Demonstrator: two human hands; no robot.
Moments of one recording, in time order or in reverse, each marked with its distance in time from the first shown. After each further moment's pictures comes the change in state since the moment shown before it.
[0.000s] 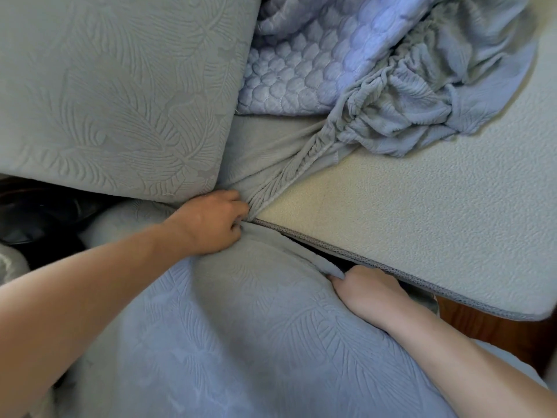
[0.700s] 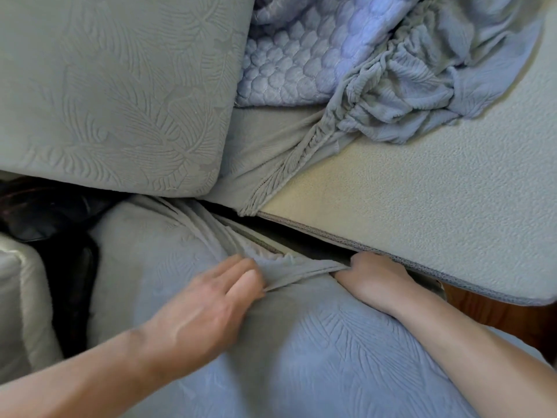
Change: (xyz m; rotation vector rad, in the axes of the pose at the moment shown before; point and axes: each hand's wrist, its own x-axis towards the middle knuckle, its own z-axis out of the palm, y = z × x) left_hand -0.117 0.090 -0.026 -0.284 0.176 0.300; right_hand -0.003 0.002 -0.007 0.066 -0.048 -0.006
